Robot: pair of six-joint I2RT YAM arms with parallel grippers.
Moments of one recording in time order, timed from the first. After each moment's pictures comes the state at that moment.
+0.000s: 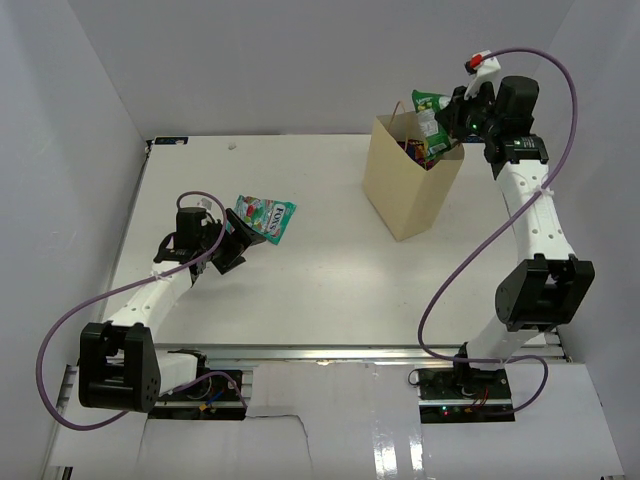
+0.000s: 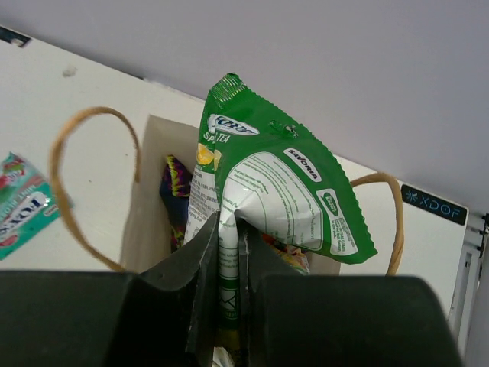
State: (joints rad) left arm -0.09 1.21 0.69 -0.22 0.35 -0.81; right arm 0.01 1.63 1.72 -0.31 -0.47 -0.10
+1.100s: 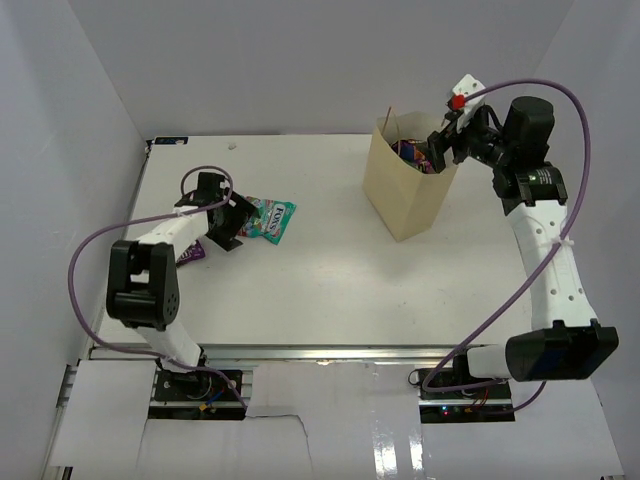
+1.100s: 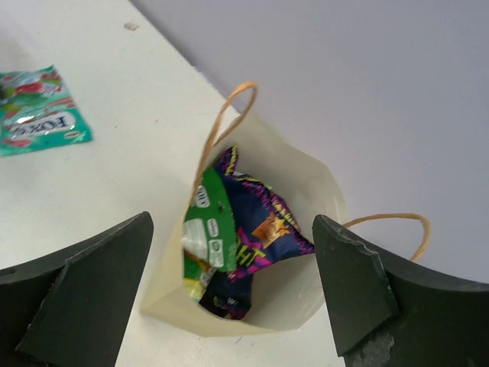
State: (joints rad) left arm -0.11 1.65 1.07 -0.39 0.10 -1.01; right arm 0.07 1.38 1.58 -0.40 -0.60 -0.48
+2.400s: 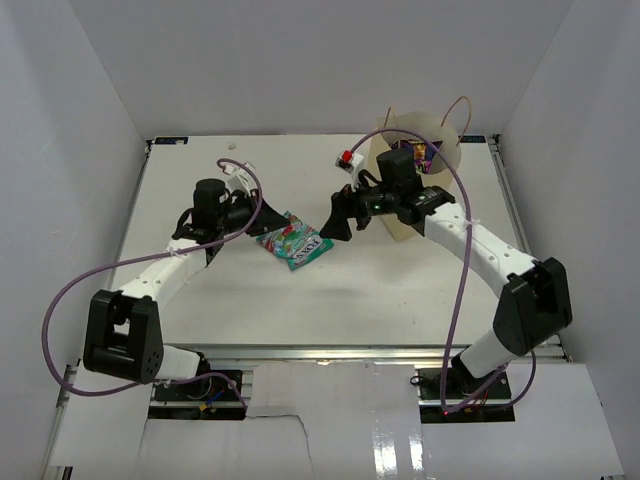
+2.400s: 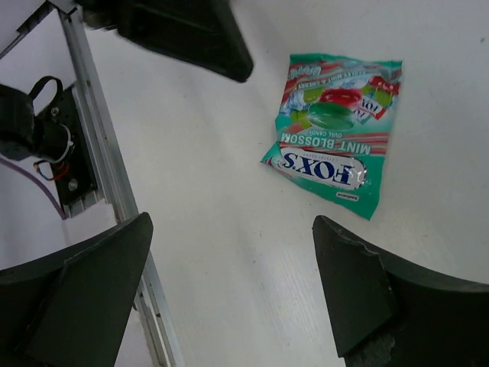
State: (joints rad) left arm -0.22 1.40 0.90 0.06 0.65 -0.55; right arm 0.53 1.50 1.30 -0.37 -0.75 -0.07
